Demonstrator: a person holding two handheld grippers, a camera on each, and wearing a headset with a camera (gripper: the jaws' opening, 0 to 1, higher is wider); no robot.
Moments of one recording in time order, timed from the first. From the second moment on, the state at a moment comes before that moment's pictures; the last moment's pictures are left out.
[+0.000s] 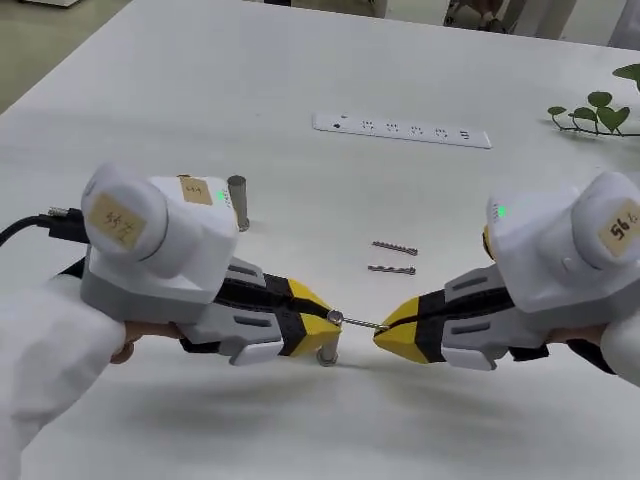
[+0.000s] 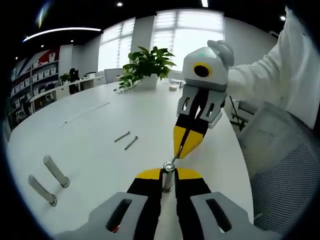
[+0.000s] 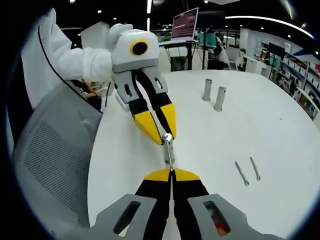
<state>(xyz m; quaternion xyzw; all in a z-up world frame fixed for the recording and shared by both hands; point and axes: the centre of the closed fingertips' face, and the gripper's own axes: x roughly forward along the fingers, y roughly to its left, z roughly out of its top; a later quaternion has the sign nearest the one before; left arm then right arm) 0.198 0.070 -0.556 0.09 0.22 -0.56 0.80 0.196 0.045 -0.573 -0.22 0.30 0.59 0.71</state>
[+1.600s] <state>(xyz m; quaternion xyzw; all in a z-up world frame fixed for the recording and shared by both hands) 0.199 0.069 -0.555 0.11 0.23 -0.56 0.79 0.197 0.061 -0.575 -0.26 0.29 0.61 0.69</state>
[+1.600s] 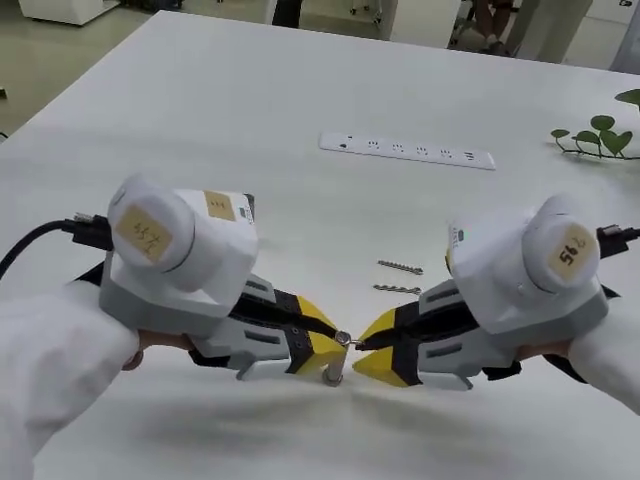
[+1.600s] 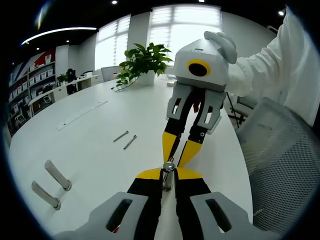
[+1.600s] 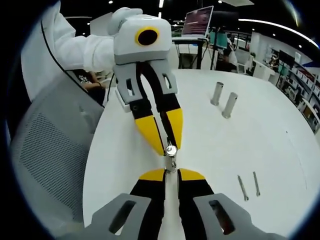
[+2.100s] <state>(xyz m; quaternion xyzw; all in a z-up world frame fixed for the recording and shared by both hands) 0.198 0.070 -0.552 0.12 0.23 -0.56 0.79 0.199 0.064 -0.564 -0.26 0.28 0.61 0.70</state>
